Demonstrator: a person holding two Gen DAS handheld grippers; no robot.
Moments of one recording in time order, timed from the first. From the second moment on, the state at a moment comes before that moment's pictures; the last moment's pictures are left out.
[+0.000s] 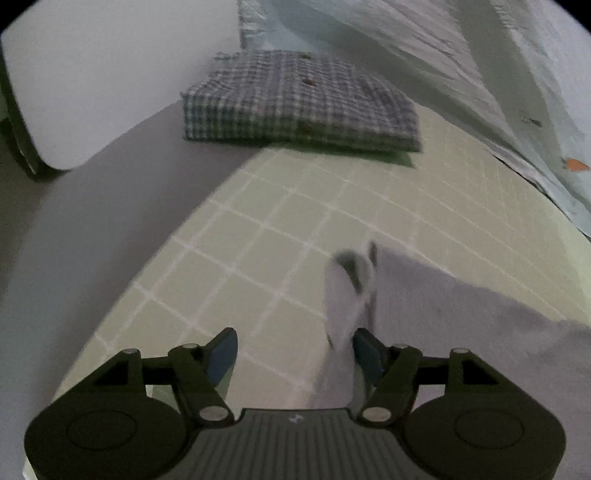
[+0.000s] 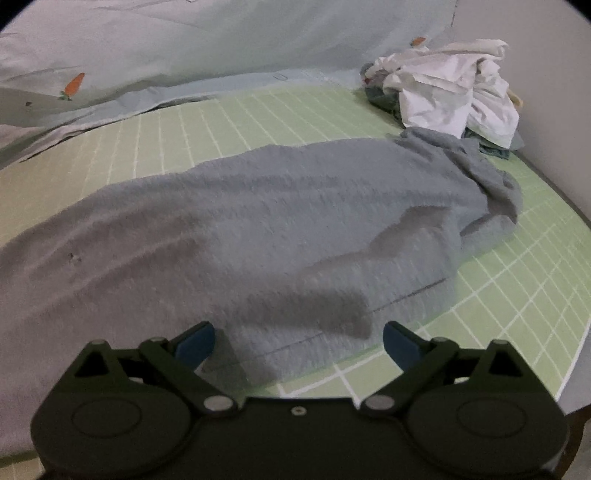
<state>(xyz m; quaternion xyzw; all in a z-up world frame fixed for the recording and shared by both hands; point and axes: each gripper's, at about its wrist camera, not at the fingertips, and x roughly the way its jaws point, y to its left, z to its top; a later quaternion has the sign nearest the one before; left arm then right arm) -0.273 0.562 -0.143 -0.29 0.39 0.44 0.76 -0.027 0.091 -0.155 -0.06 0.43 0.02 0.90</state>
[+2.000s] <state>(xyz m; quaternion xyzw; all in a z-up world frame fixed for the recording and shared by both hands) -0.266 0.543 -0.093 -0.22 0.34 0.43 0.80 -0.028 0.087 -0.156 -0.04 0.43 0.05 0.90</state>
